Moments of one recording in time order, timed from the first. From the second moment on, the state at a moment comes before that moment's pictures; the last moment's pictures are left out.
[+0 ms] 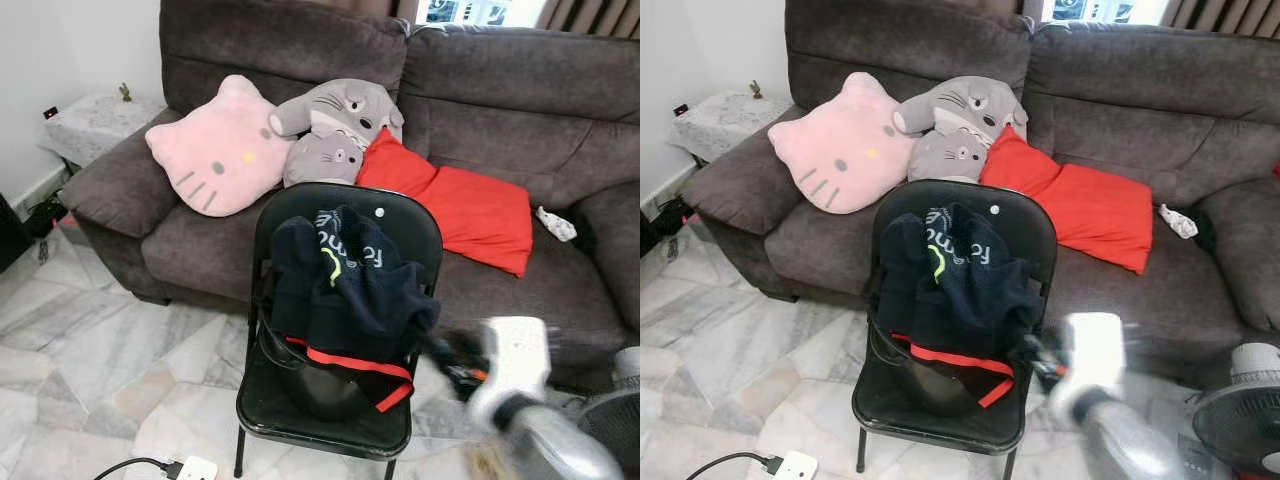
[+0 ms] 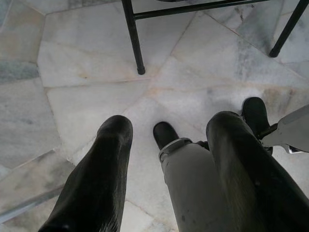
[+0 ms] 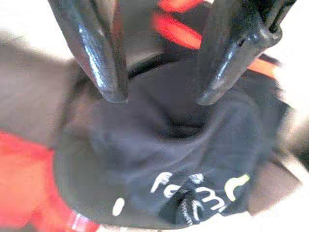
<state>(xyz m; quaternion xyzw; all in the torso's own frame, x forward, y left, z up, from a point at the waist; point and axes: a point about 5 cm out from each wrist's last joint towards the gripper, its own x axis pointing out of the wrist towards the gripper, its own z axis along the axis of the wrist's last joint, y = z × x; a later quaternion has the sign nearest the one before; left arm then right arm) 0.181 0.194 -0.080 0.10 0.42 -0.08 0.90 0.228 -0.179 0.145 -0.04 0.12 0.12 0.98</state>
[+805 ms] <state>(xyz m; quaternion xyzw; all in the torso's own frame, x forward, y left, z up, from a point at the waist) 0.186 0.191 -0.078 0.11 0.41 -0.08 0.90 0.241 -0.204 0.067 -0.30 0.05 0.05 0.95</state>
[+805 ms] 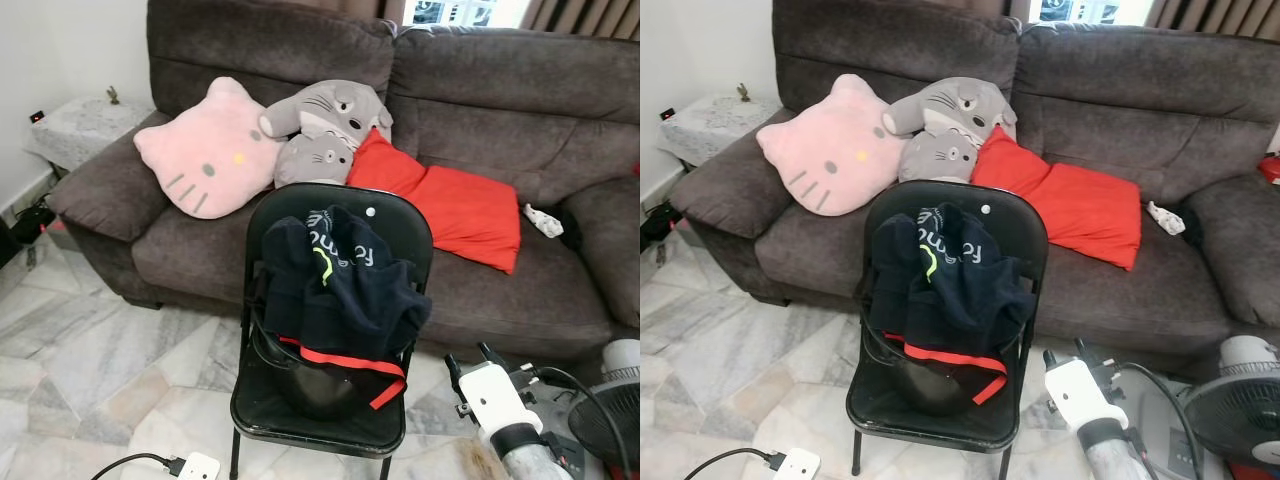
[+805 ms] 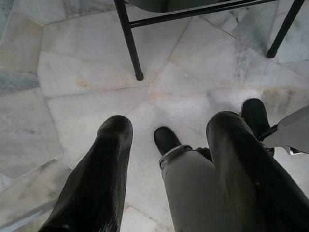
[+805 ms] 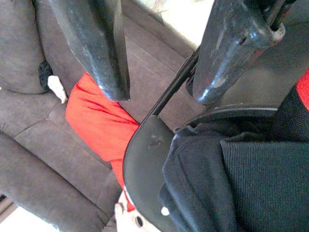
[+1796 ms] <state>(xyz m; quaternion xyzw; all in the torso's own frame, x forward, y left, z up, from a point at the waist) 0.184 0.192 -0.079 0.11 0.41 -0.08 0.90 0.260 -0.199 0.051 -0.55 -0.04 0.15 0.82</state>
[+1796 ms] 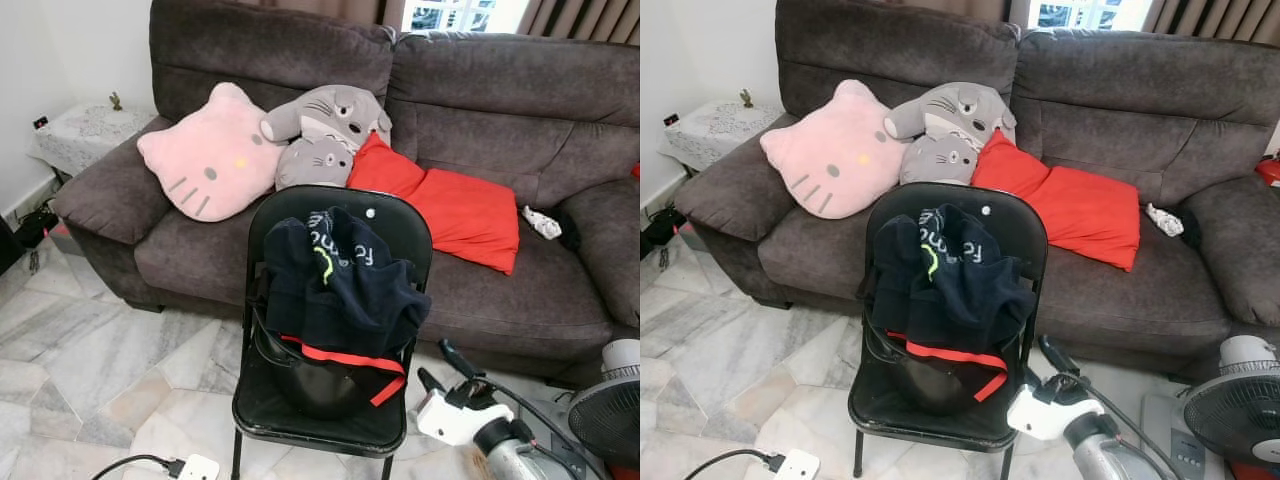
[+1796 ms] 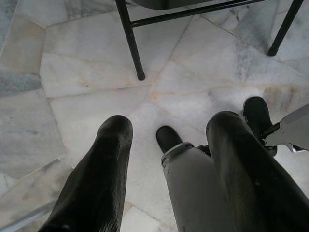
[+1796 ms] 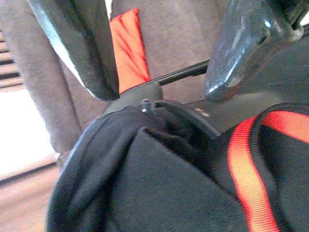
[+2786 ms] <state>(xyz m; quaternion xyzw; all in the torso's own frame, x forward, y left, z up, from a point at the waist) 0.186 0.192 -0.078 0.11 0.41 -0.08 0.90 0.296 -0.193 0.060 -0.60 -0.09 0.16 0.78</state>
